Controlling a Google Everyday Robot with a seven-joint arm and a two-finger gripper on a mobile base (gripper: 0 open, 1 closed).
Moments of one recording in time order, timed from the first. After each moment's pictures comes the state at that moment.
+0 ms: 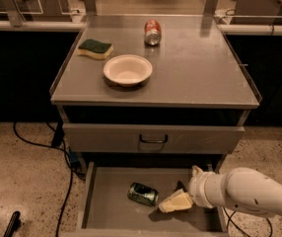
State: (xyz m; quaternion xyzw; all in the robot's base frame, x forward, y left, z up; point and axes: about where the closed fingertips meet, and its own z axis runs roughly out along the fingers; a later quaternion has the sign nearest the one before) arm 0.449 -0.136 0.557 -0.35 0.87 0.16 0.31
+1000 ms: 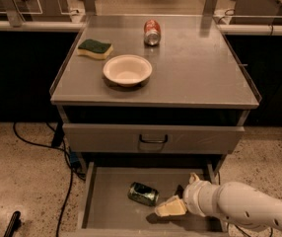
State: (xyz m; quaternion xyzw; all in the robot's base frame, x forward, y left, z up) arm 0.447 -0.123 0.527 -0.33 0.87 0.15 0.33
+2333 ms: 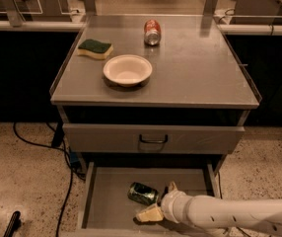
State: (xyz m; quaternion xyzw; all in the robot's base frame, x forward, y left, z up) arm 0.464 -0.063 0.432 -0.33 0.86 0.16 0.35
